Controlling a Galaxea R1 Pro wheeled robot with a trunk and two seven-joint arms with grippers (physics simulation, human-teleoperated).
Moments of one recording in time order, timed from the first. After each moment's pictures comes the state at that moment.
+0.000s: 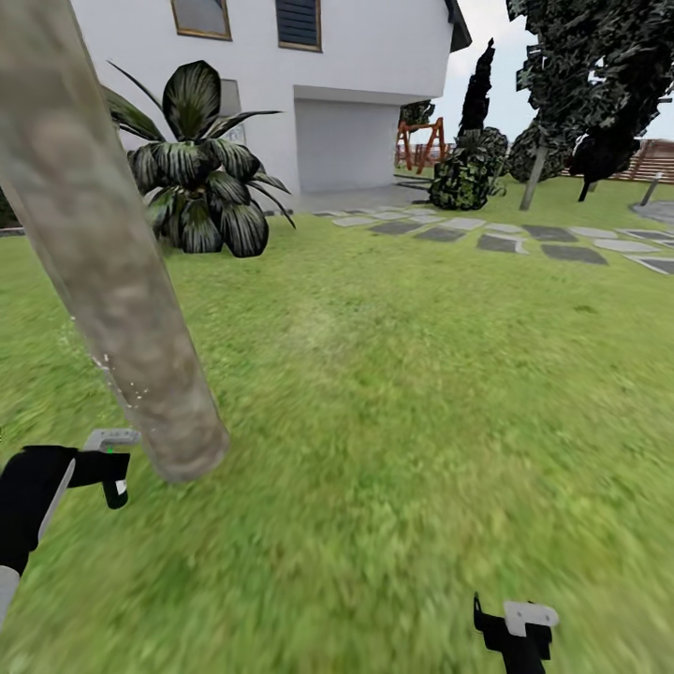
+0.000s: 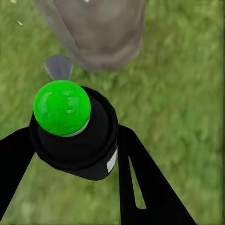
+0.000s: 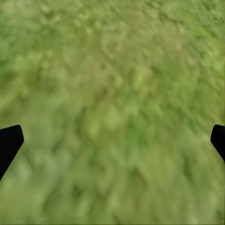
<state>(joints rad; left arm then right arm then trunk) -0.67 0.40 0.17 -1.02 -0.13 0.85 -0.37 -0.41 -0.04 -0.48 -0.16 0.49 -0.60 -0.20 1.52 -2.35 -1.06</state>
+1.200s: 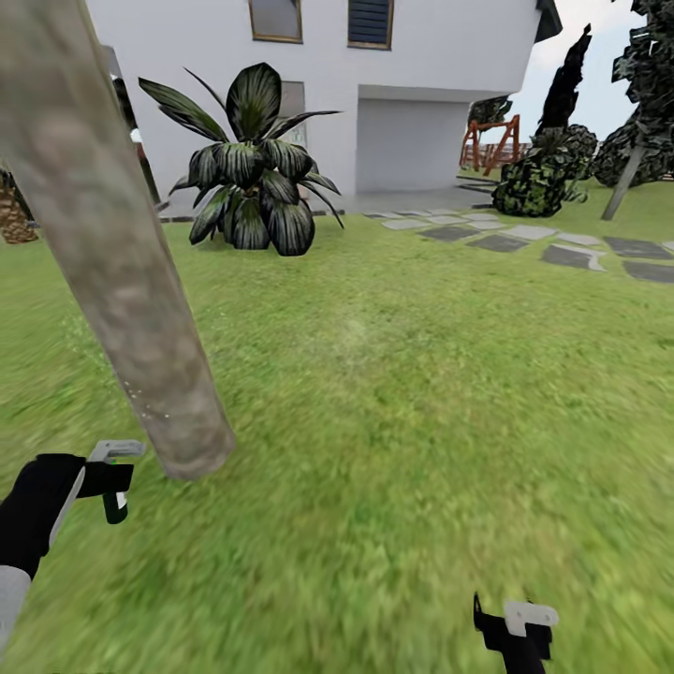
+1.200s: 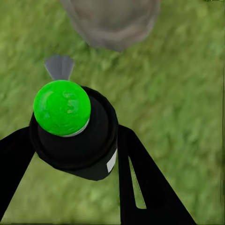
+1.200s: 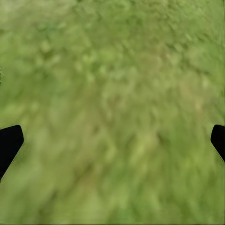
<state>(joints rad) -0.67 0.38 0.16 -0.96 -0.13 0.85 -0.30 -0.41 -0.04 -0.48 -0.16 0.49 -0.60 -0.20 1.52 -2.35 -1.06</state>
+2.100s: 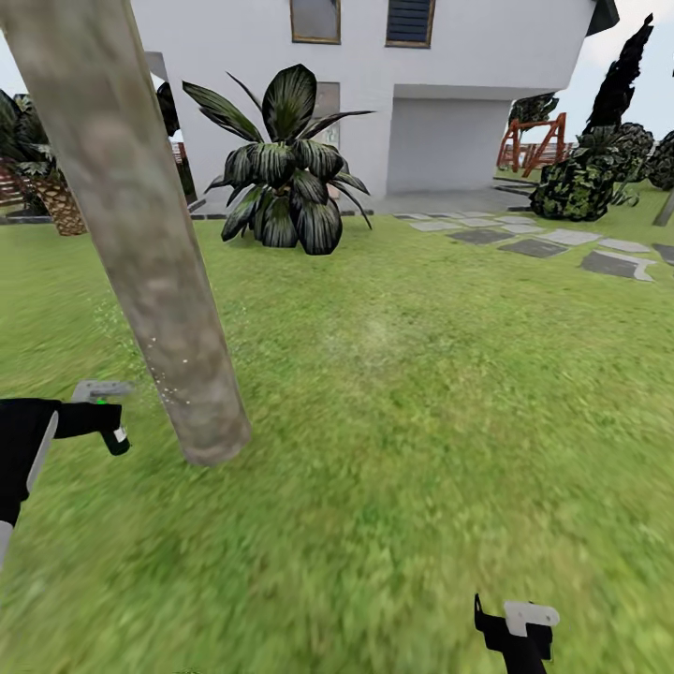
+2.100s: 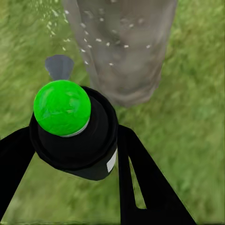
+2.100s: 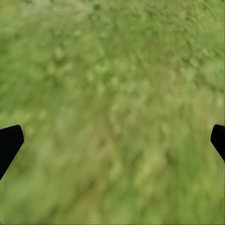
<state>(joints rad) -0.81 0.44 0.17 -1.07 -0.11 0.88 -0.40 -0.41 -0.05 -0.48 -0.16 0.49 -0.60 -0.20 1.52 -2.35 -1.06</state>
